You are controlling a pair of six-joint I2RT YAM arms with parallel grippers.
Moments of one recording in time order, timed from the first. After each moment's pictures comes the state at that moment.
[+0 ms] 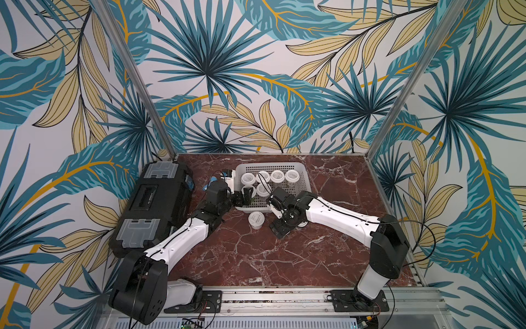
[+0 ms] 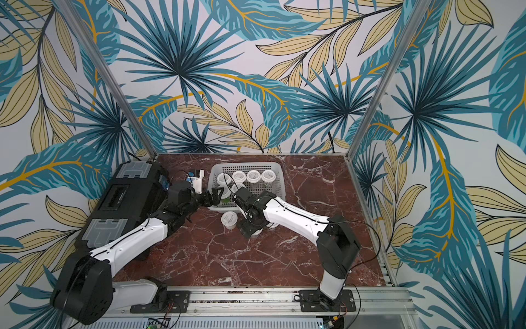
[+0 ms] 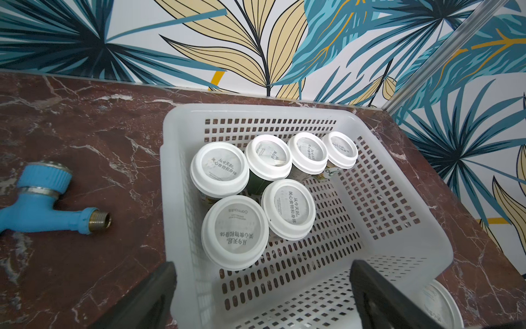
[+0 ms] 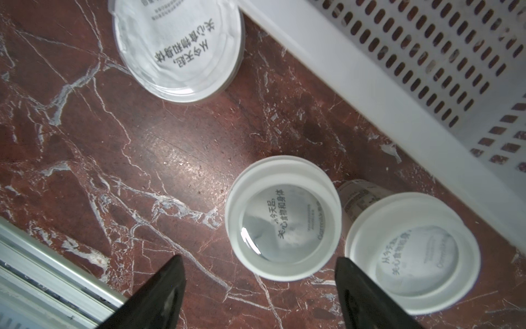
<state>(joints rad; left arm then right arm) -0.35 1.29 0.75 0.13 0.10 -0.34 0.84 1.75 1.40 -0.98 0.06 0.20</state>
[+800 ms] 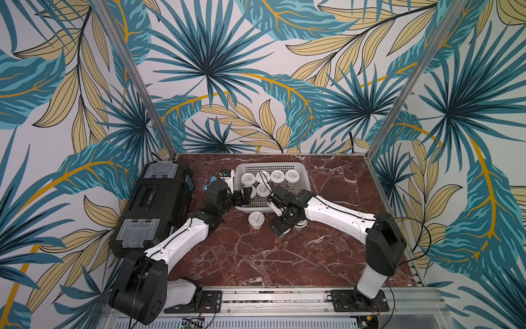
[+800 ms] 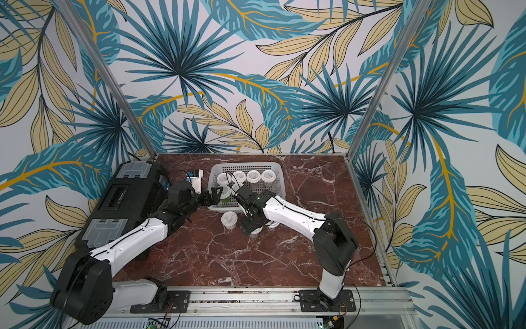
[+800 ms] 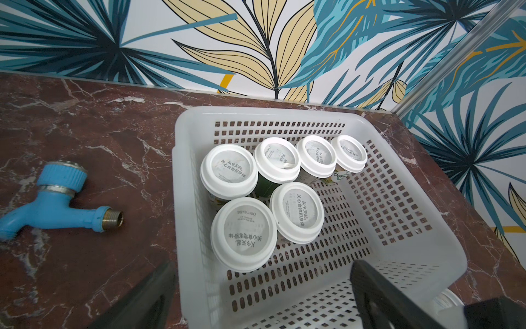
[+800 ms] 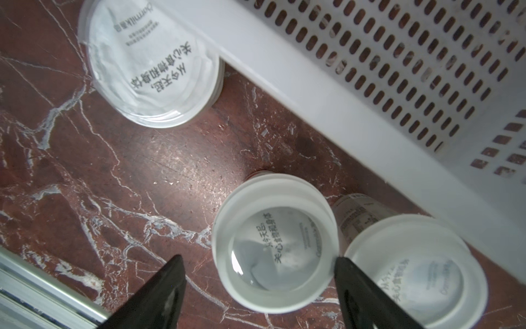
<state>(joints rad) -0.35 1.29 0.75 0.13 0.07 -0.34 0.81 1.76 1.39 -0.93 0.05 0.21</state>
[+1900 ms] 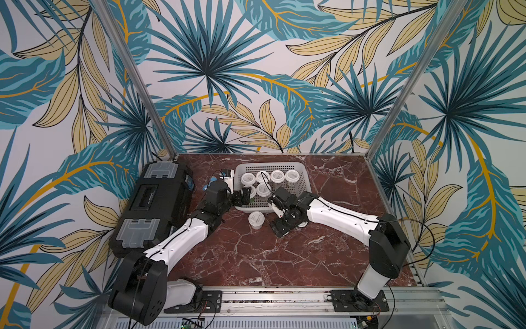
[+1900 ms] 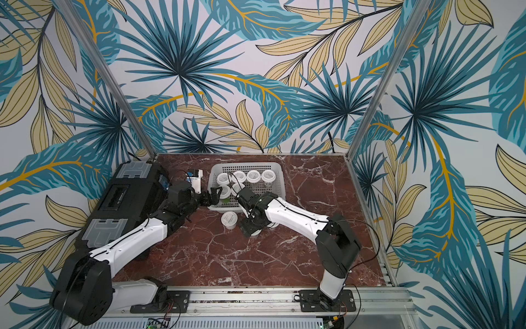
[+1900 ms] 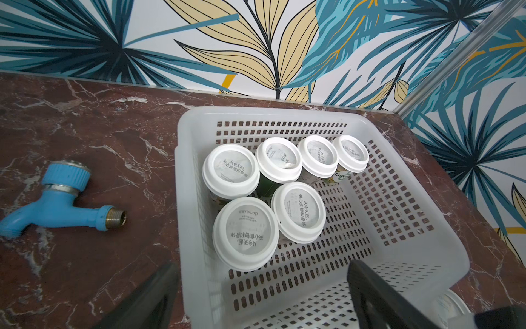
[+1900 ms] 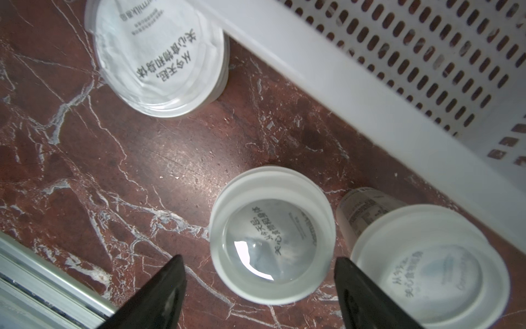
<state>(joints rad) -0.35 1.29 0.75 0.12 0.06 -0.34 0.81 1.74 1.35 -0.91 0.02 0.22</state>
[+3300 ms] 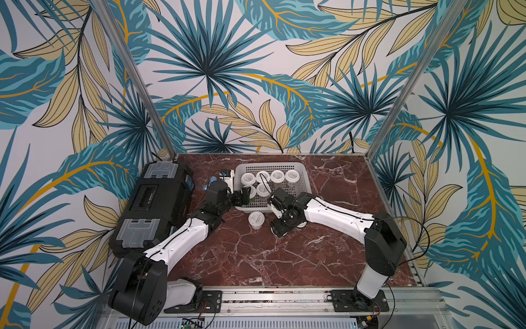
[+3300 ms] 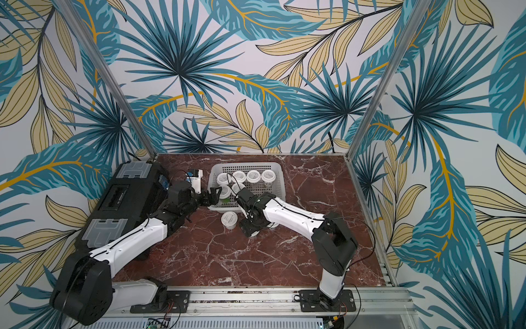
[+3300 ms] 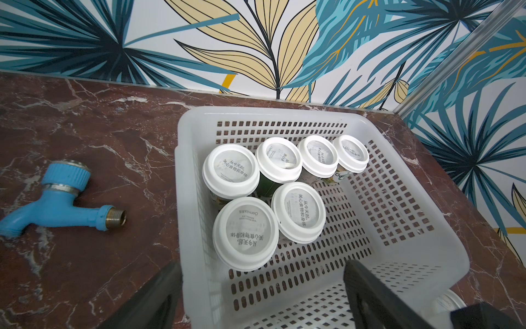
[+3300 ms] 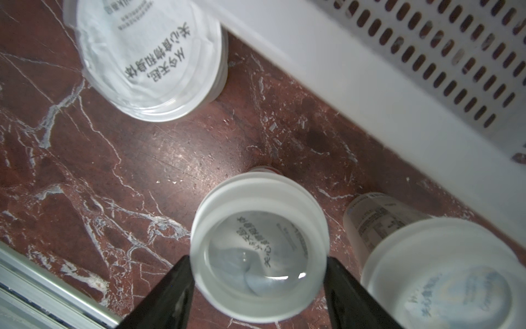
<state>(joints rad) -0.35 1.29 0.75 0.12 0.06 -0.34 0.81 1.77 1.35 -0.89 0.02 0.23</state>
